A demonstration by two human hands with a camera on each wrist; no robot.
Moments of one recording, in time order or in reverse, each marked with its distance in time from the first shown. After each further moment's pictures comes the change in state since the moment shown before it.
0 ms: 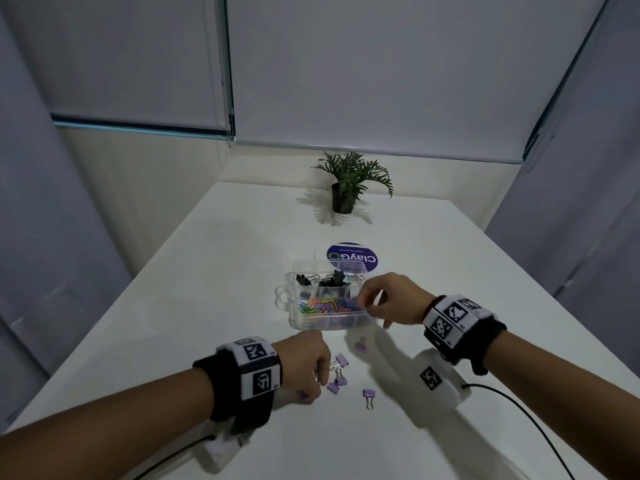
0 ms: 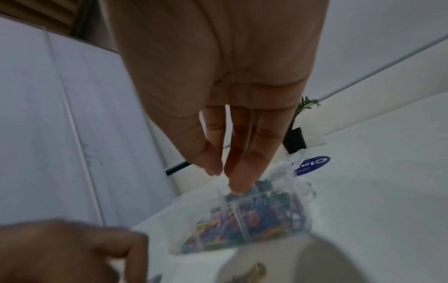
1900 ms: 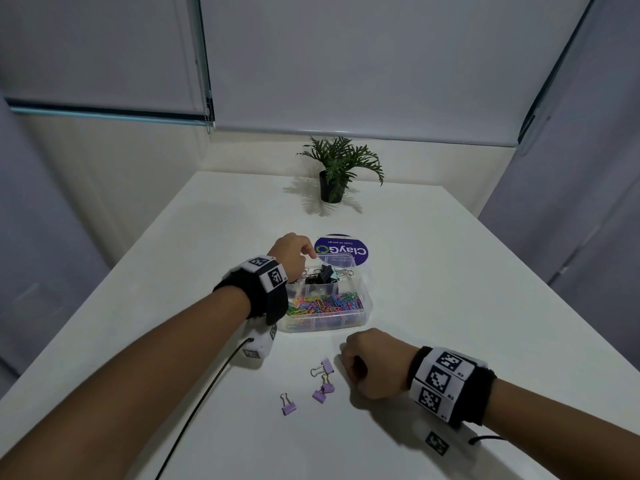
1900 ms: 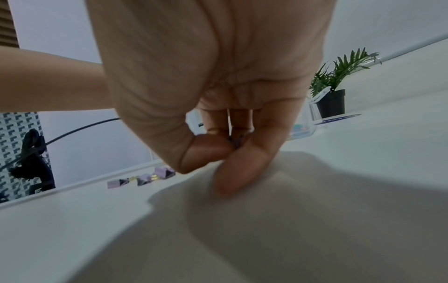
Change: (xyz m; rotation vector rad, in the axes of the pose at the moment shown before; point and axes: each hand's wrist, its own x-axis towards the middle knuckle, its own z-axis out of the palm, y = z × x) left_hand 0.107 -0.040 -0.085 -0.207 0.558 -0.193; right_hand -0.026 0.010 0.060 -0.287 -0.242 -0.130
